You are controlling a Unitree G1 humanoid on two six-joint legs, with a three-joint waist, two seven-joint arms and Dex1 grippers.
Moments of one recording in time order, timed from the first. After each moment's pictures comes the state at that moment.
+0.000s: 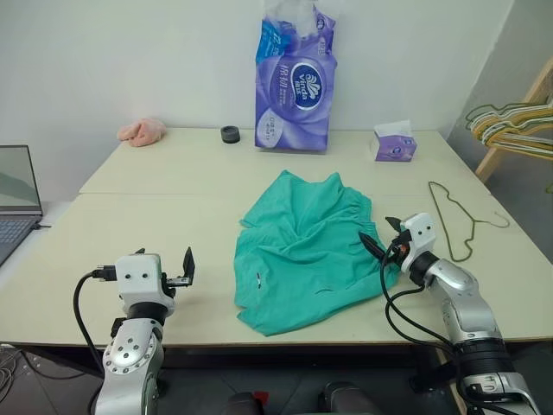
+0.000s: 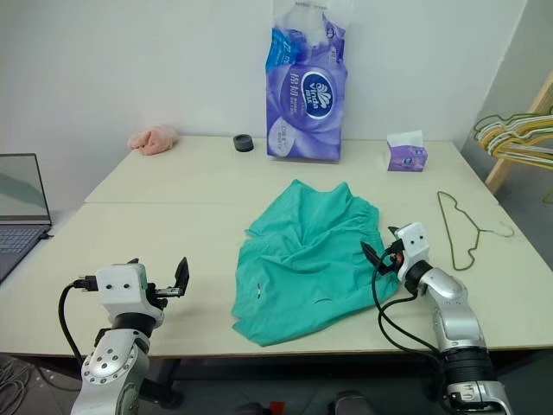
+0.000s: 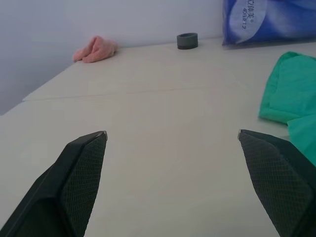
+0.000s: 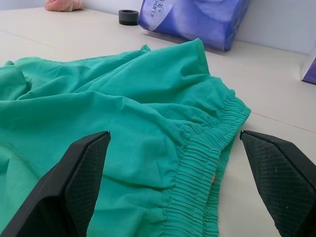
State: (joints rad) left arm 0.23 0.20 0.24 -0.43 -0.09 0.25 -0.08; right arm -0.25 -0.37 -0.05 0.19 0.21 0.09 0.56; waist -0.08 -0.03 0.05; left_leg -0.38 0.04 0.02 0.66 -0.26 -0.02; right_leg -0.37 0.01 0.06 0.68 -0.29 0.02
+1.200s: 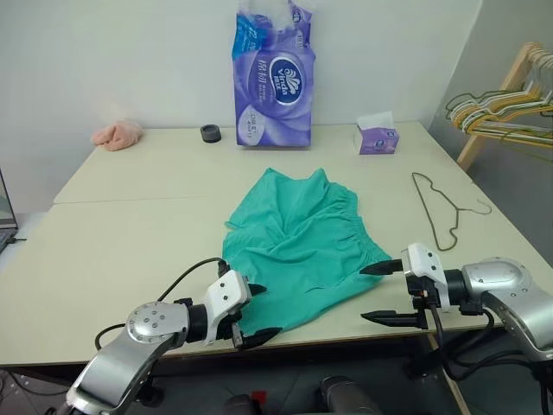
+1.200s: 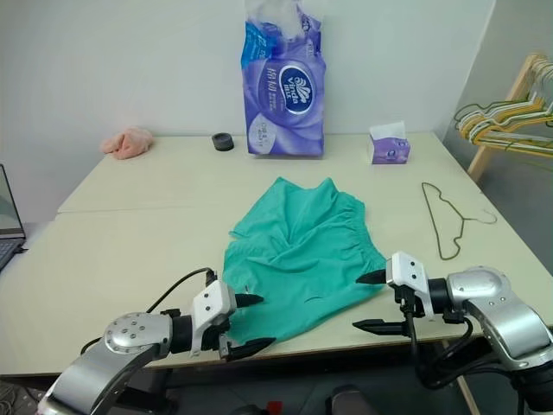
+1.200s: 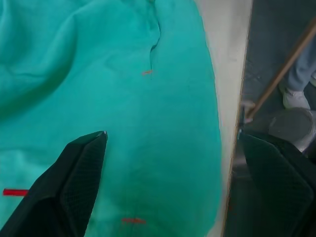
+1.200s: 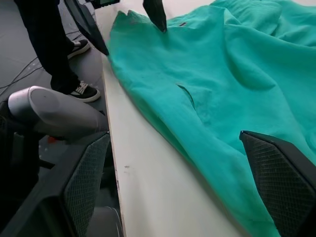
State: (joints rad) left arm 0.08 0.71 -0.17 -0.45 -0.29 0.47 -0.84; right arm -0.10 -0.85 0.10 -0.32 0.41 0.37 1.20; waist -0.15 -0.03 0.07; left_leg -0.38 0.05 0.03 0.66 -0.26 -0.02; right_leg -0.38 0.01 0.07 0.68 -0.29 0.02
